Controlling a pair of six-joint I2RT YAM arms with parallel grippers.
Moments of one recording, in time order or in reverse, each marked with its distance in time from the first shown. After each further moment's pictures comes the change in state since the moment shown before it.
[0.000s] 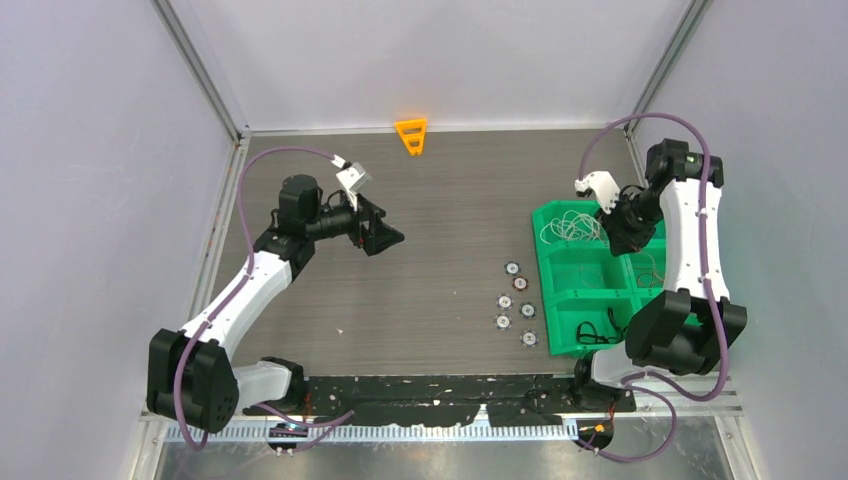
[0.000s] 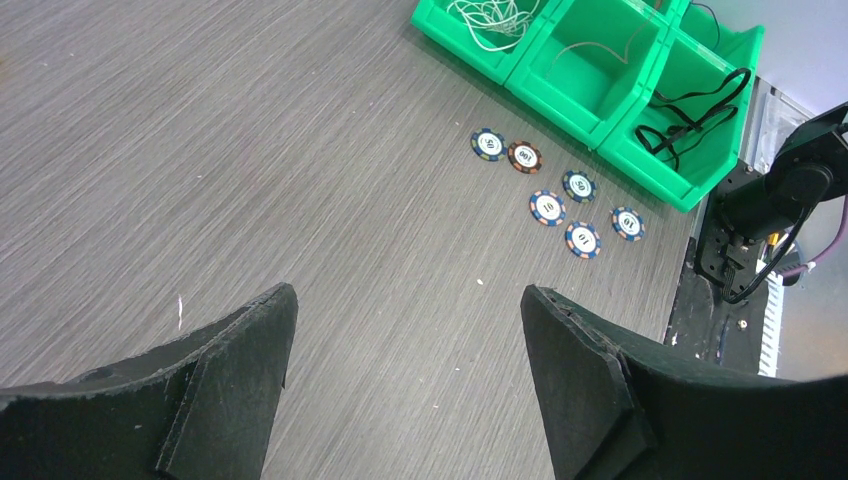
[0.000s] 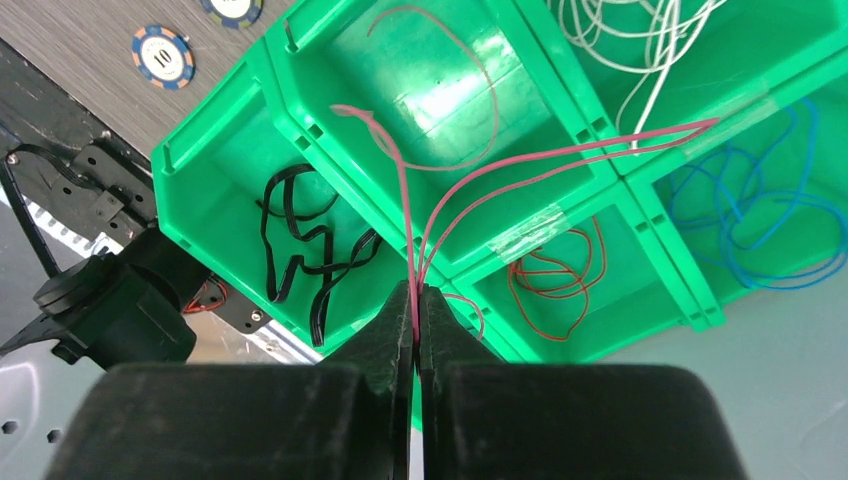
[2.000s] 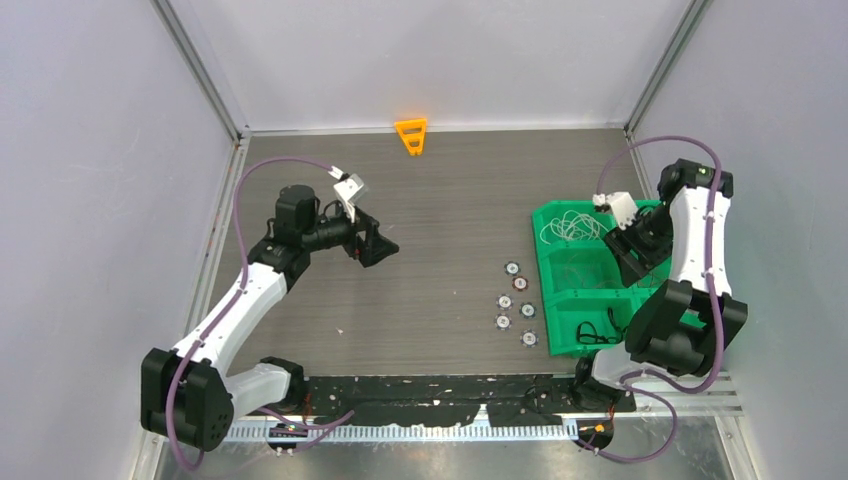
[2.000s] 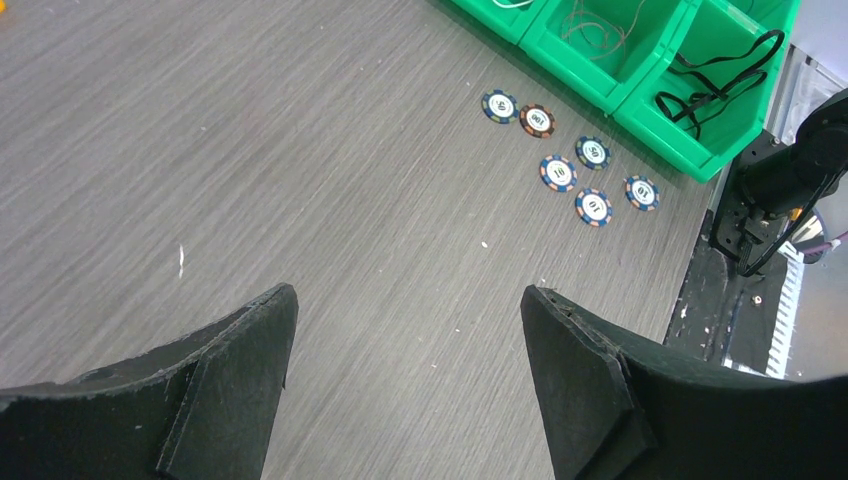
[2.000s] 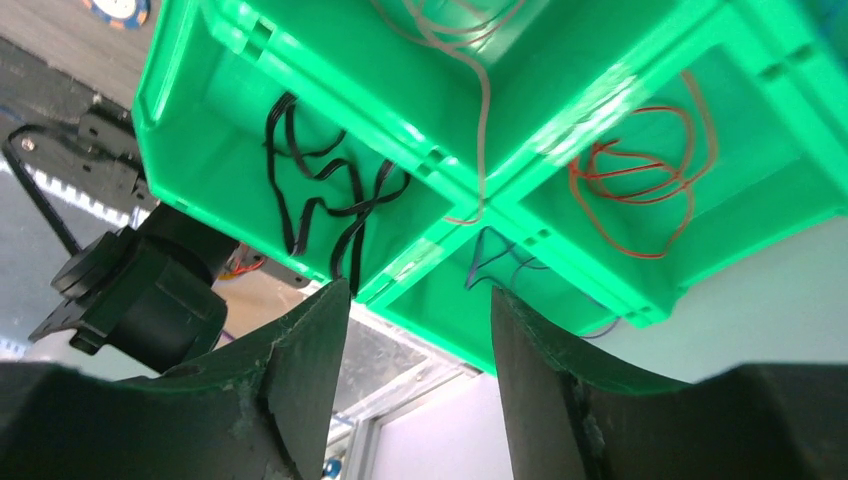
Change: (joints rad) left arm -0.005 -0.086 -0.036 -0.114 -0.050 0.056; right arm -0.117 0.026 -0.098 0.000 0.127 0.108
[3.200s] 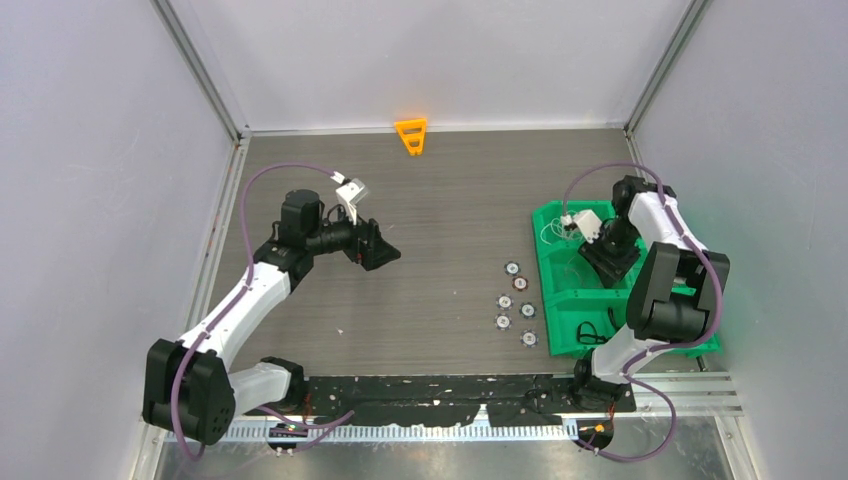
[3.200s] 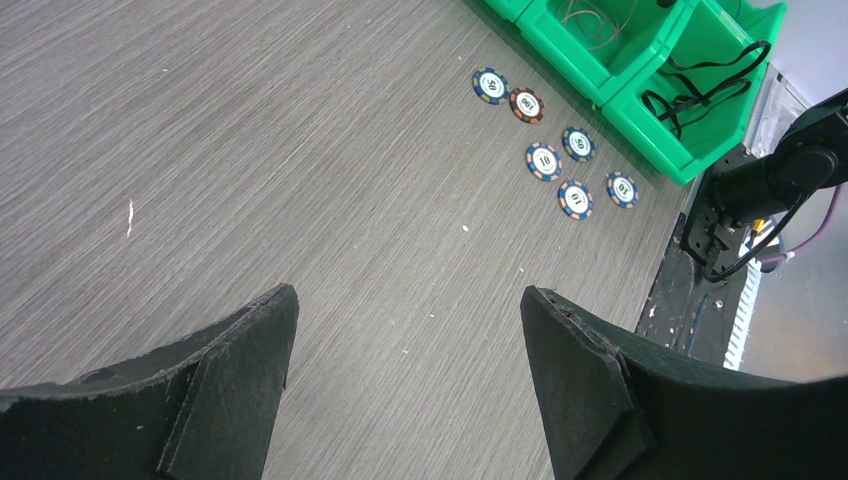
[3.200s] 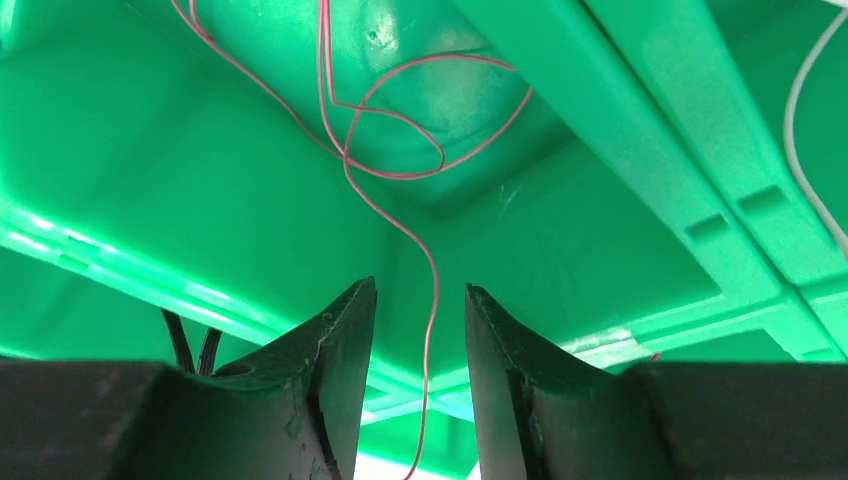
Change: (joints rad) left arm -0.001 0.031 -0.049 0.023 0.000 -0.096; right arm 0.140 0.144 -0.265 0.355 0.143 0.047
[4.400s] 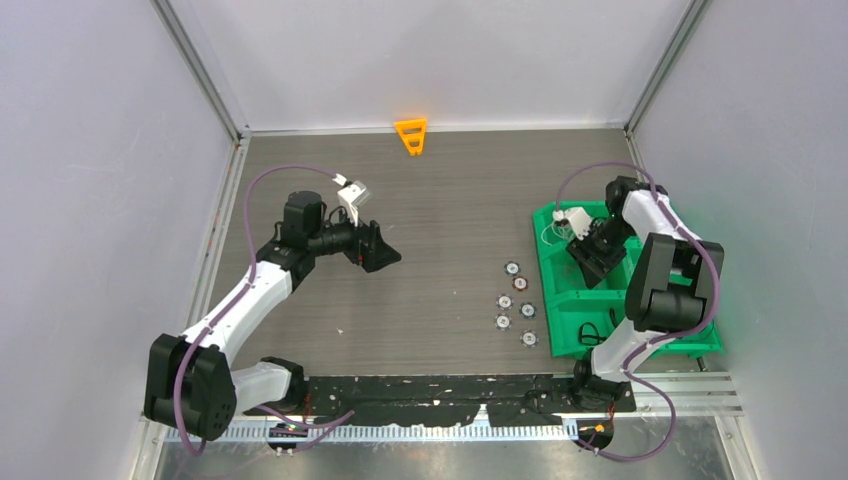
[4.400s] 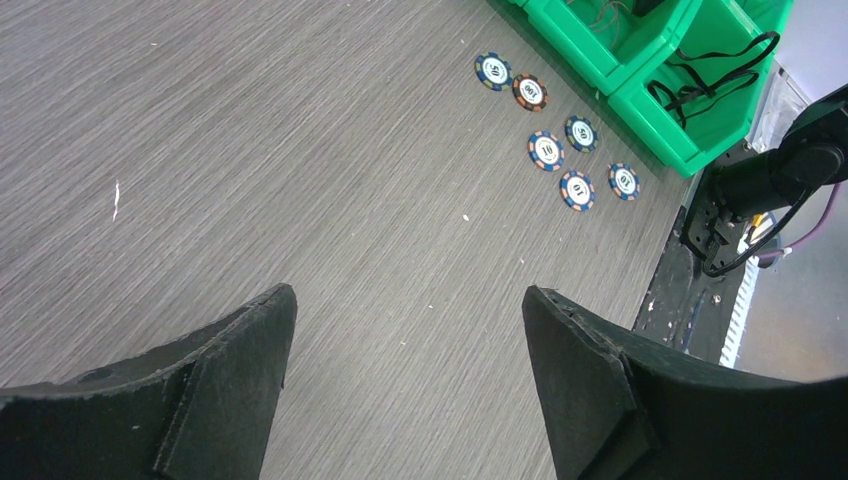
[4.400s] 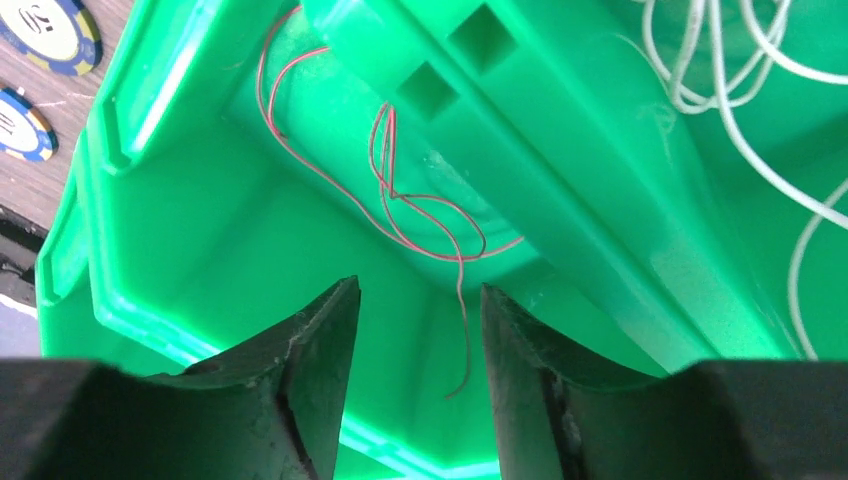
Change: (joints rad) left arm 0.000 0.020 -0.011 -0.001 0.000 -0.003; right arm 0.037 0.057 -0.016 0.060 -0.156 0.006
